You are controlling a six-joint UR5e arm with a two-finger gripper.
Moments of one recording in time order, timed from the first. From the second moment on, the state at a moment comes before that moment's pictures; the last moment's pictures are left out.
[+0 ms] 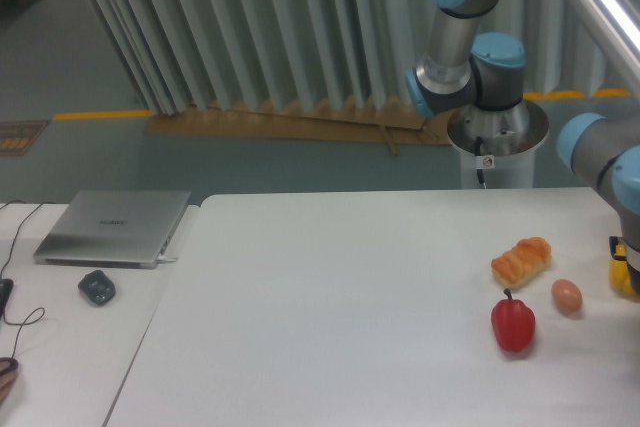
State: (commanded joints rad) arm 2.60 -2.09 -1.36 -1.14 1.75 2.22
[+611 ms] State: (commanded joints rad) arm 2.62 -2.12 -1.36 -1.14 1.75 2.24
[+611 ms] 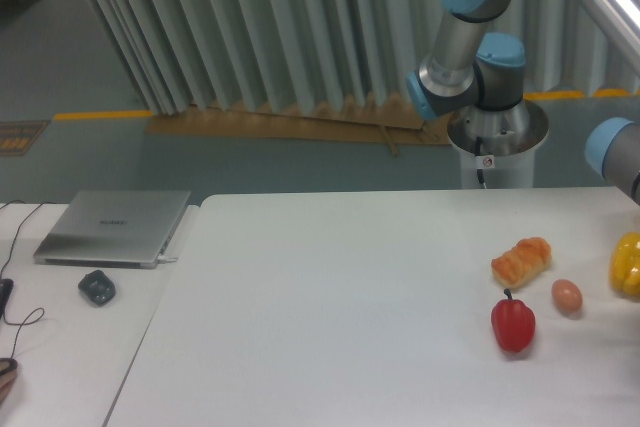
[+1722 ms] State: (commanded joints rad) arm 2.61 -2.17 -1.35 -1.11 1.75 2.21
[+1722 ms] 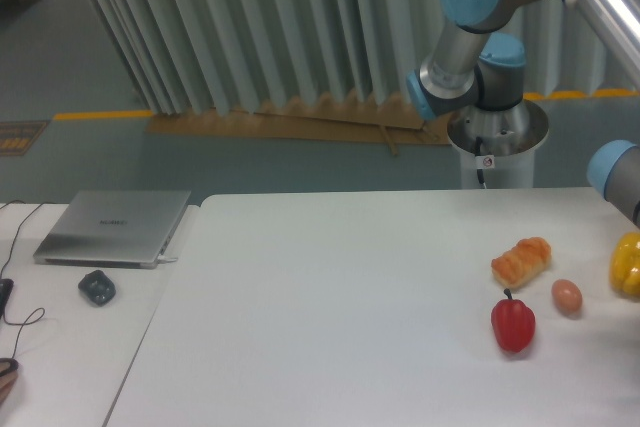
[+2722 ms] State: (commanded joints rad) arm 2.61 -2.17 -1.36 -1.11 1.76 2.22
